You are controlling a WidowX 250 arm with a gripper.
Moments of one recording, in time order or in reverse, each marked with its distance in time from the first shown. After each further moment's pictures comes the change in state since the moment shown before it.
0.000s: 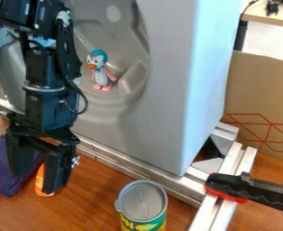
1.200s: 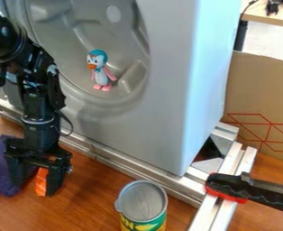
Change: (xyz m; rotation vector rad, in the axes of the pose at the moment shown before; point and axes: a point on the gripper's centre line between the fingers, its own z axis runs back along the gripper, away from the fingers) arm 0.058 0.065 -0.067 0.010 -0.059 0.298
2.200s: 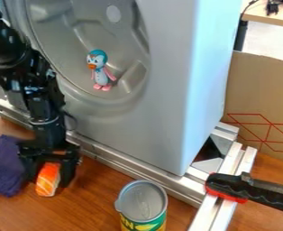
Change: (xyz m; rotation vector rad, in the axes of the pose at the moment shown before) arm 0.038 0.000 -0.017 -0.122 -0.058 0.040
